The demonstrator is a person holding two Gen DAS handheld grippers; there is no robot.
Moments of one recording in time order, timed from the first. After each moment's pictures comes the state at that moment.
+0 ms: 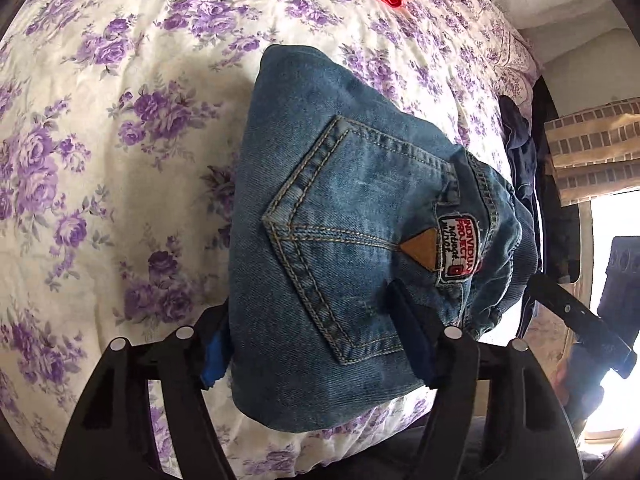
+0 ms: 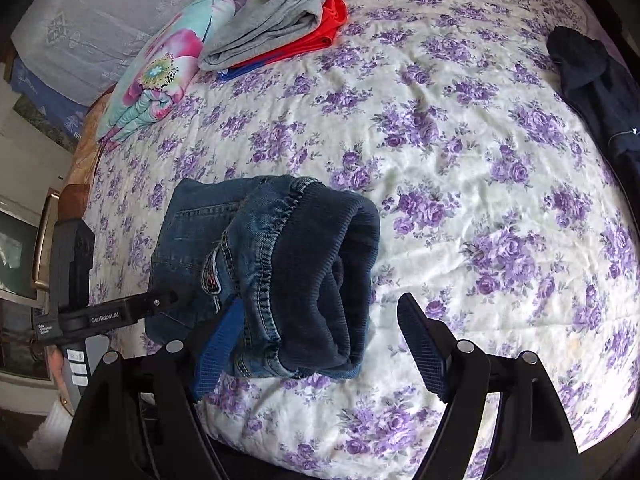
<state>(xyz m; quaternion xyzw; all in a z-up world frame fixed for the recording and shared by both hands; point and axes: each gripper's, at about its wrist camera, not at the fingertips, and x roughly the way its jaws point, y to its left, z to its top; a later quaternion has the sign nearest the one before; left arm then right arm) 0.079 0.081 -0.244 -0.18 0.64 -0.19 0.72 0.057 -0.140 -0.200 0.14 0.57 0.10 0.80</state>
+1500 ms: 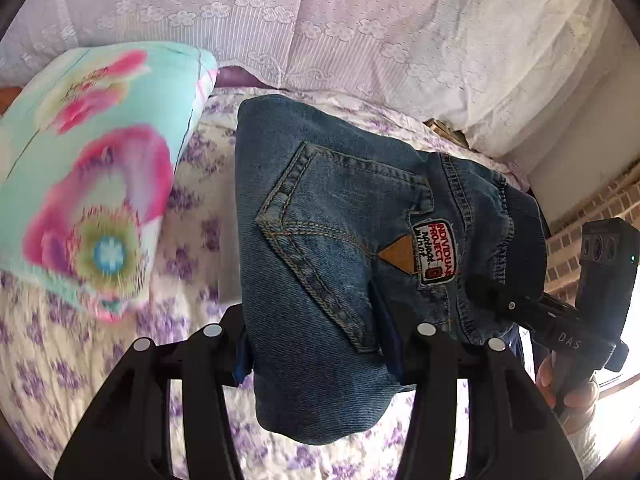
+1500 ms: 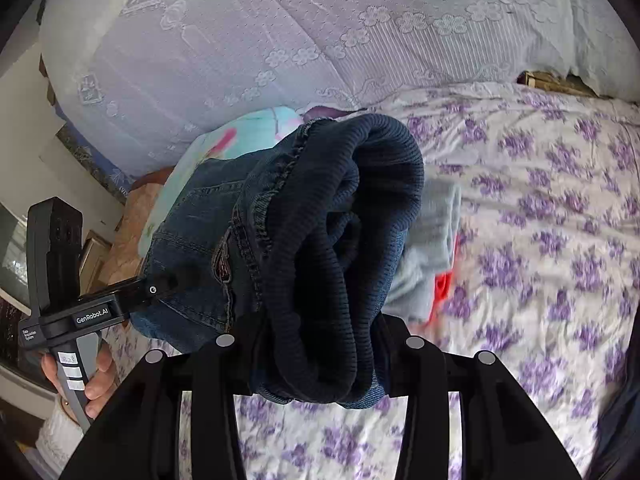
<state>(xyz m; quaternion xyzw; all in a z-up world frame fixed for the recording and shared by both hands) 0.406 0.095 -0.044 -0.13 0.49 -0.18 0.84 0.401 -0.111 -0.051 0.13 0.47 0.19 0.85</state>
